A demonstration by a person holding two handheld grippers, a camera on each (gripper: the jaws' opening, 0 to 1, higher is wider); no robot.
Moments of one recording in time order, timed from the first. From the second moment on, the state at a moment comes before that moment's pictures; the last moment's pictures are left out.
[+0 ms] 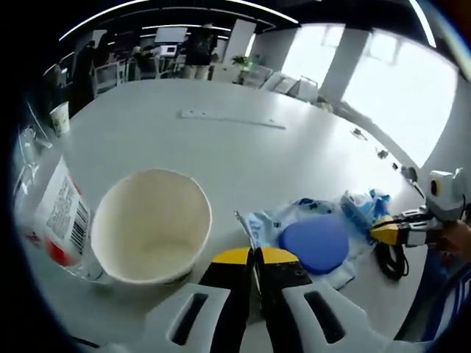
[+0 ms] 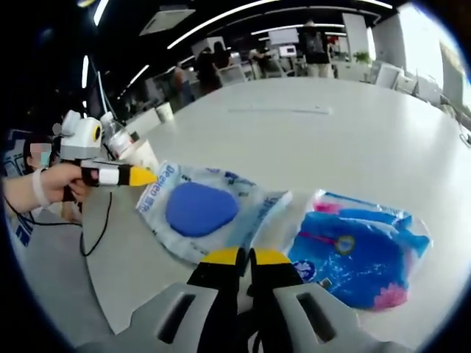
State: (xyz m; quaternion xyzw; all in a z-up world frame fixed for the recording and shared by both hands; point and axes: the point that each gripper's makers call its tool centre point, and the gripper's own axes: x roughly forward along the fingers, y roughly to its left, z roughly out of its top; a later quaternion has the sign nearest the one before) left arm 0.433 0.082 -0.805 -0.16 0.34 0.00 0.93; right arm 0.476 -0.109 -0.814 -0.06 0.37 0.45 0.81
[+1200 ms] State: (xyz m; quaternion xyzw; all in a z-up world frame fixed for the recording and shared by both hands) left arm 0.428 0.062 -0.774 -0.13 0.30 -0.07 0.94; right arm 0.475 -0.101 -0.795 -0.06 0.33 0.48 0.81
